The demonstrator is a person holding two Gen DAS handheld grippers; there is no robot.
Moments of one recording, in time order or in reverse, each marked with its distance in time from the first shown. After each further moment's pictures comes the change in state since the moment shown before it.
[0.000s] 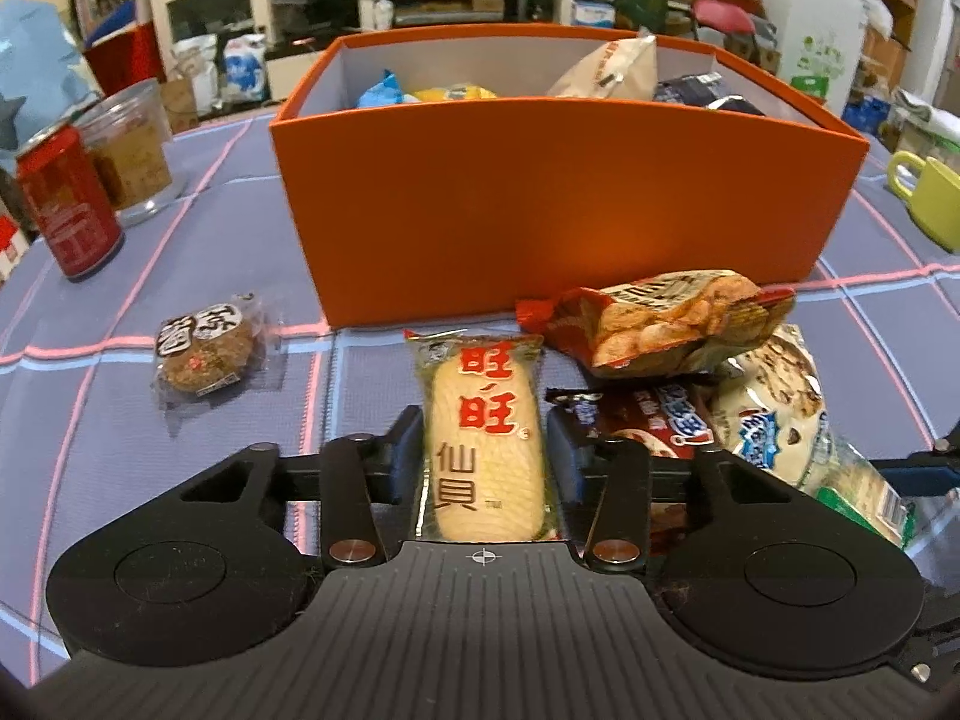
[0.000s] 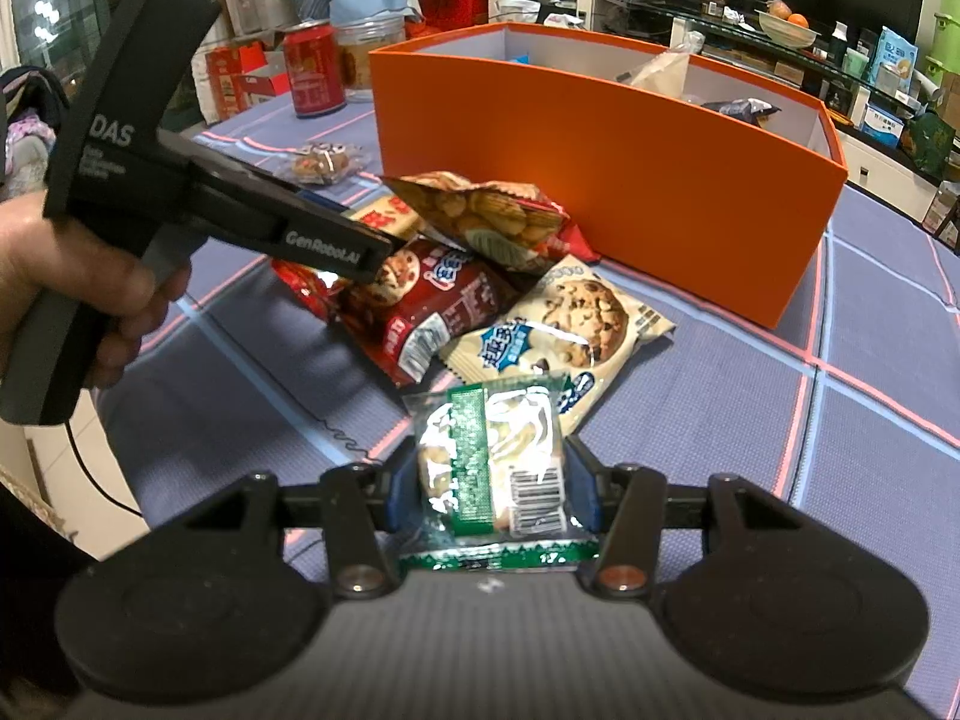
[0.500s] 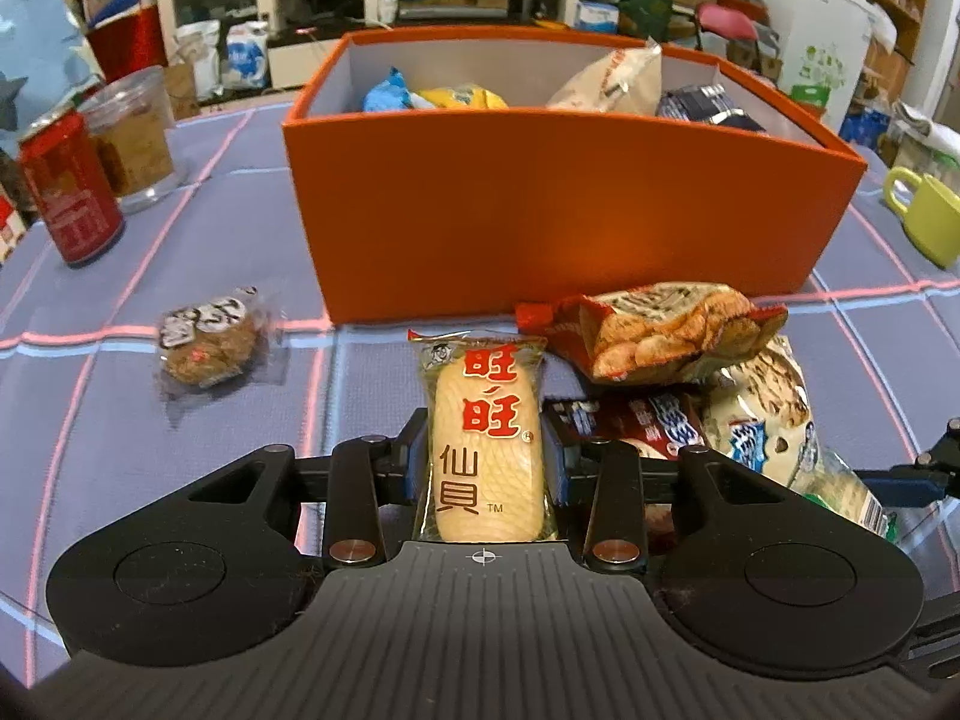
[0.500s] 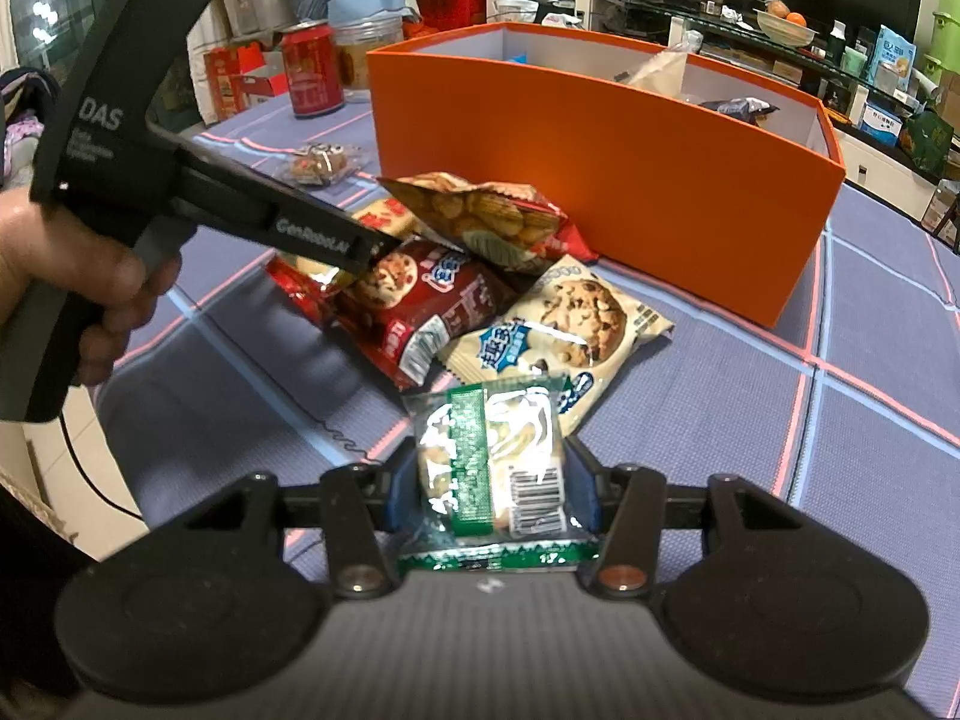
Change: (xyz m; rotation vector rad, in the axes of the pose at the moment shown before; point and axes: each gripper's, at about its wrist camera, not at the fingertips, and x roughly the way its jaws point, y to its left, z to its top) left arm -0.007 0.006 0.002 -0.045 0.003 -0.009; right arm -0.001 0.000 0.000 0.003 0.000 -0.004
